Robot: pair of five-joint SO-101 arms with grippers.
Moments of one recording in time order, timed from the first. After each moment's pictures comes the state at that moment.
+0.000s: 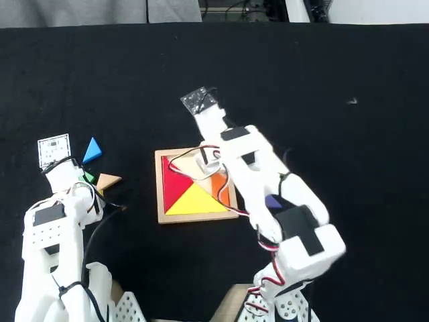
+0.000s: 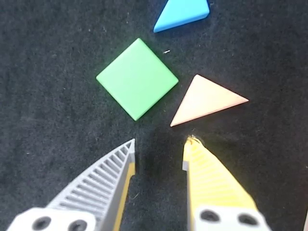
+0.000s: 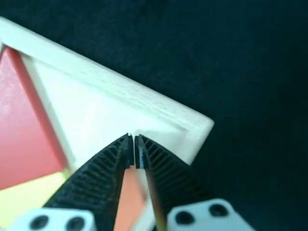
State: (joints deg) left arm -22.7 -45.3 75.6 42.0 -4.3; right arm -18.6 5.8 28.3 46.1 10.3
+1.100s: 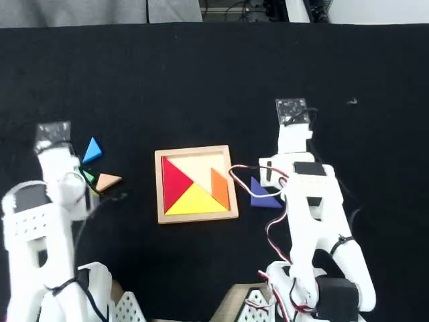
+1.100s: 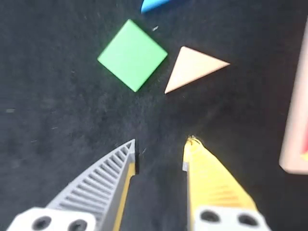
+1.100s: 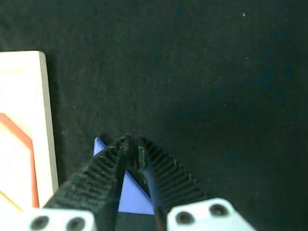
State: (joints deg) left arm -22.7 -45.3 57.4 68.9 -11.0; right arm 3.7 -23.8 56.5 41.5 5.9
